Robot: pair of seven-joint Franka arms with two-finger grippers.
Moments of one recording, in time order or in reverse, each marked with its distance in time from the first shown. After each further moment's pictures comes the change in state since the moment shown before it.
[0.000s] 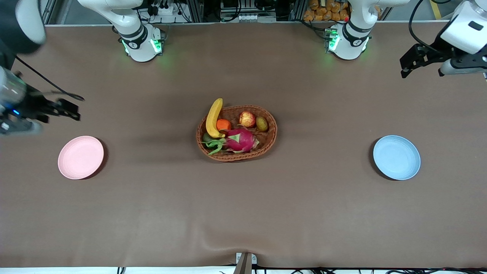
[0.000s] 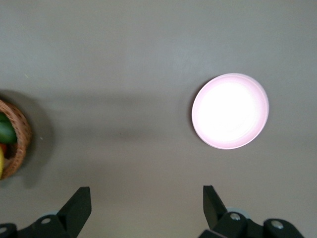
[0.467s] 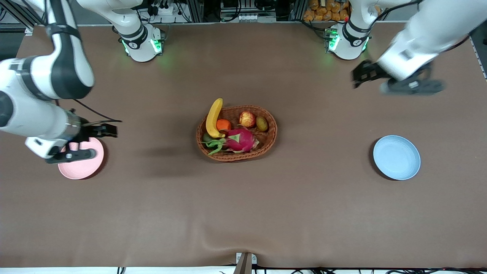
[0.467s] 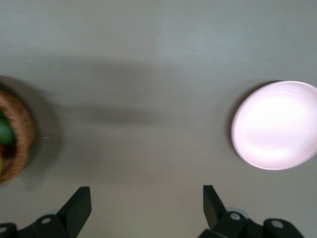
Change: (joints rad) left arm -0.079 0.155 -0.113 -0.004 -0.096 0.091 -0.184; right arm 0.116 0.135 0.012 -0.015 0.053 0.090 0.044
